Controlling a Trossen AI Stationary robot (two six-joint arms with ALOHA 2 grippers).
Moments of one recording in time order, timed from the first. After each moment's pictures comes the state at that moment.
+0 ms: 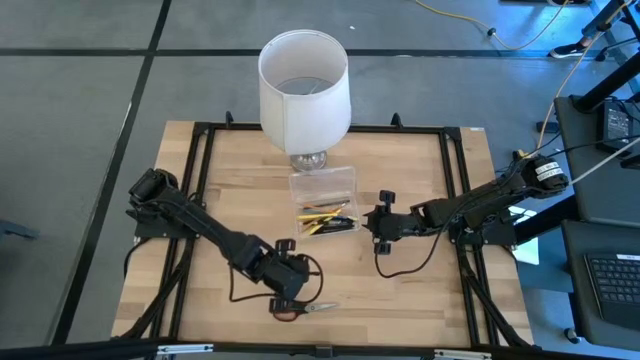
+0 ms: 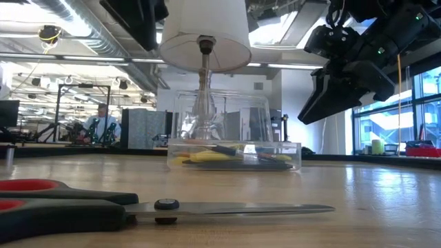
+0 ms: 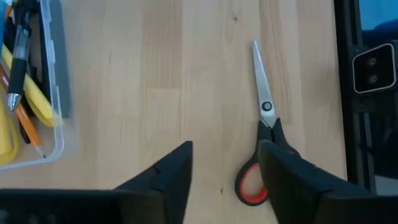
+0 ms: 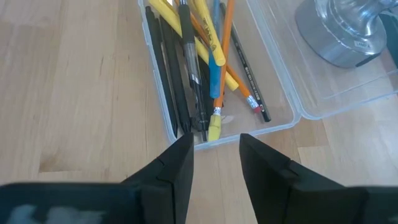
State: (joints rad) left arm -0.52 1.75 1.40 -0.74 -0.19 -0.51; right arm 0.26 1.37 0.64 -0.14 0.45 0.10
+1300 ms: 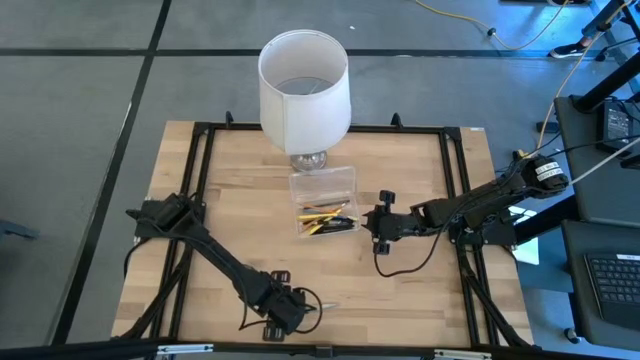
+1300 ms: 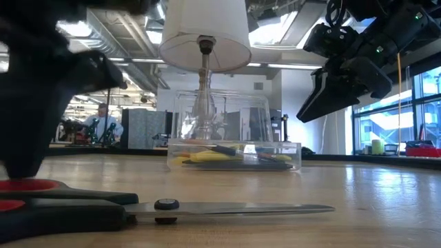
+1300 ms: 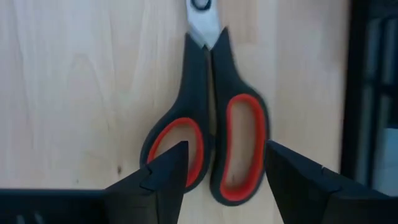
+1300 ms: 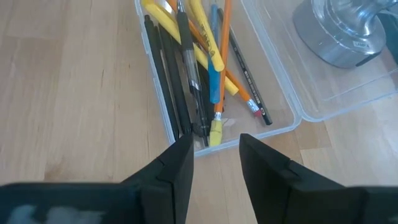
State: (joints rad) left arm -0.65 2.01 1.40 -0.64 -0.03 -0.65; right arm 0.26 1.37 0.64 -0.12 0.45 0.13
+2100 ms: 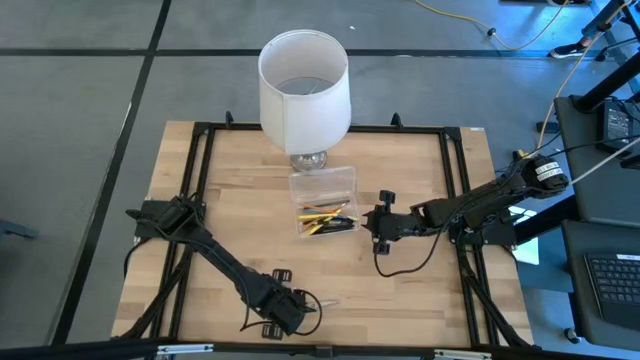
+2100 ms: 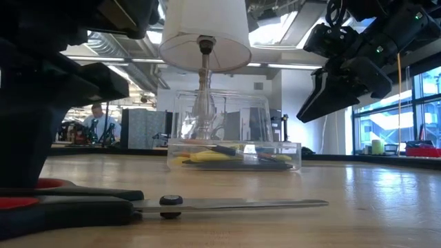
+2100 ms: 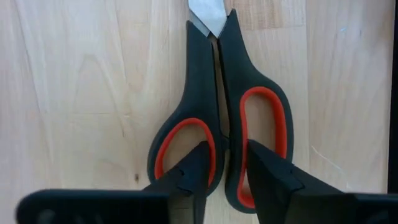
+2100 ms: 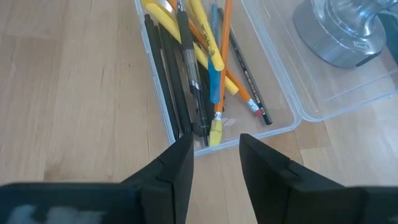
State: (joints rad) left arm -0.65 2.06 1.40 -0.66 -0.08 -0.58; right arm 0.26 1.37 0.64 -0.12 0.45 0.13
